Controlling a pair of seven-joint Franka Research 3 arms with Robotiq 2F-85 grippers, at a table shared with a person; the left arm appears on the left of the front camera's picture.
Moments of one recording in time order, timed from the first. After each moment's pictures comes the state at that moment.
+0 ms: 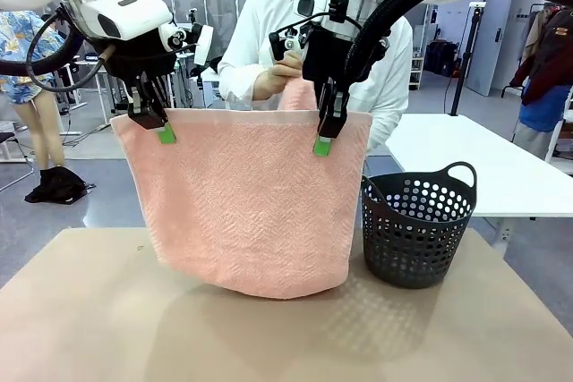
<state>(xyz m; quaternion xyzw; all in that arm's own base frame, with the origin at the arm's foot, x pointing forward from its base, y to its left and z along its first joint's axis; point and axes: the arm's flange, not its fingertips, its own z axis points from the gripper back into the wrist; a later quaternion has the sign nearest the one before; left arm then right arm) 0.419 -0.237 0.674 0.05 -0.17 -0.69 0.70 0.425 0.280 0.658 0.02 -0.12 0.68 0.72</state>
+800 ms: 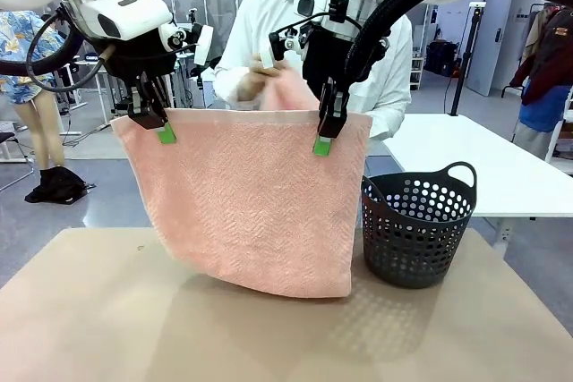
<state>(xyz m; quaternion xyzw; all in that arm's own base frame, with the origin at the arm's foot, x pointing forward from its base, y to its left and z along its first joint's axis) 0.419 -0.237 0.674 0.05 -0.17 -0.69 0.70 0.425 0.280 0.658 0.02 -0.12 0.68 0.72</state>
